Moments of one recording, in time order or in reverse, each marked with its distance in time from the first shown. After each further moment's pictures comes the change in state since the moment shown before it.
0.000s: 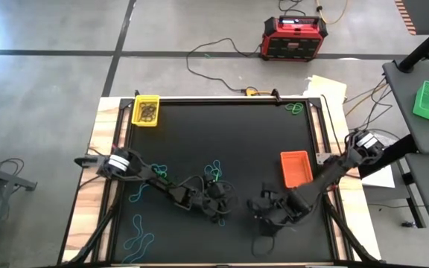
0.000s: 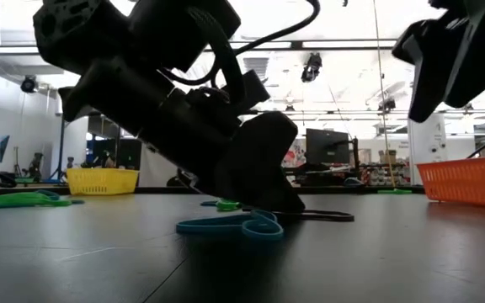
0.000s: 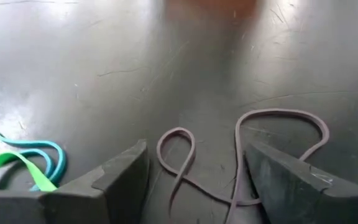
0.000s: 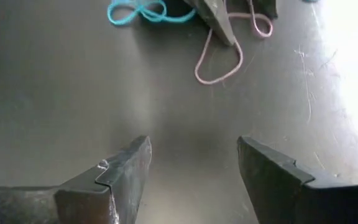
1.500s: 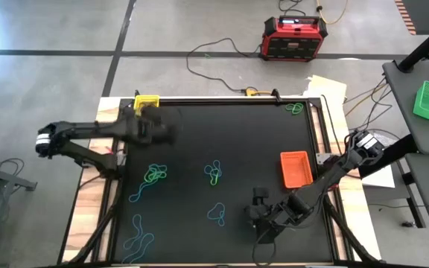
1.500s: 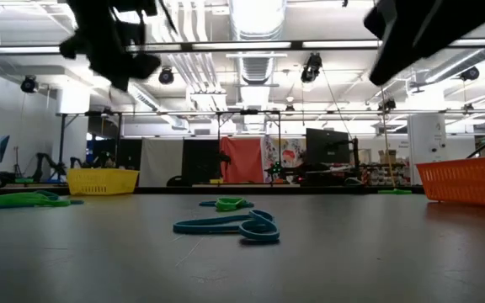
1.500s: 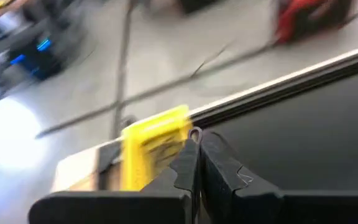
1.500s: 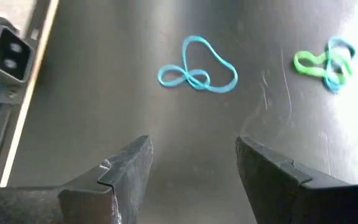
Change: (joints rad) left arm 0.530 -0.886 -0.021 -1.448 -0.390 -0.425; right arm 0.019 0.005 -0.002 0.237 0.042 -0.225
